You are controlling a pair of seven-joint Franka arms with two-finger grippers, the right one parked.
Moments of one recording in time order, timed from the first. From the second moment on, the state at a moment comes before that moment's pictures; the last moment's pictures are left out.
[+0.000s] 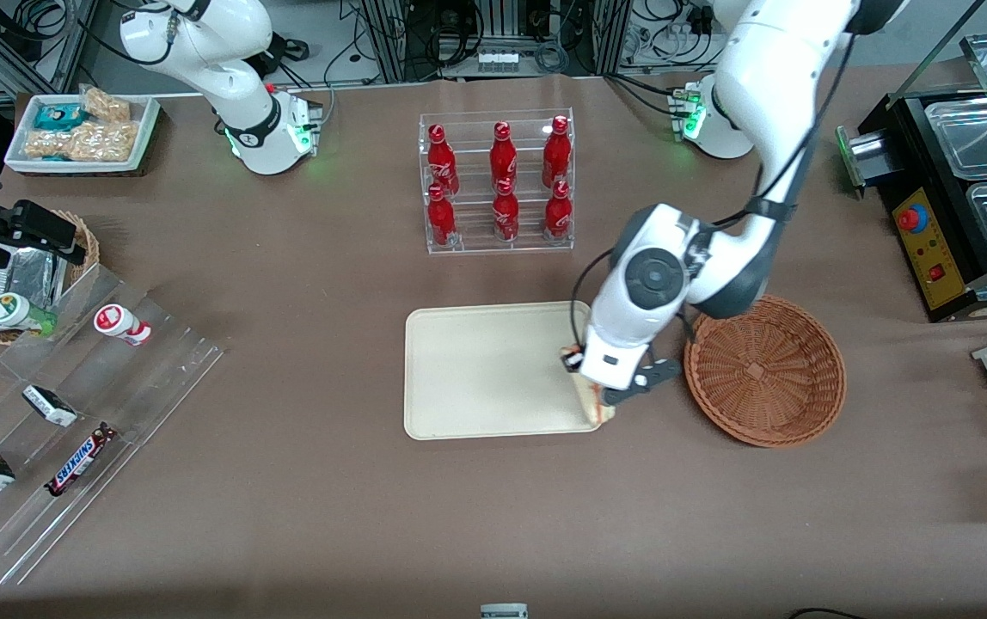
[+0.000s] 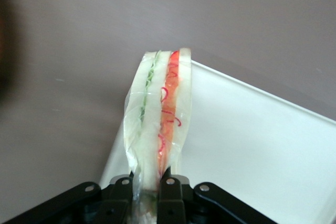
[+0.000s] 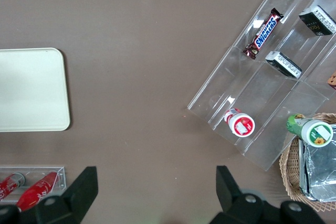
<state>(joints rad) -0.46 0.54 -0.13 -1.64 -0.02 2.23 -0.96</state>
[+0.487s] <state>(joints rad) -0.59 0.59 -0.13 -1.64 -0.02 2.39 -0.96</state>
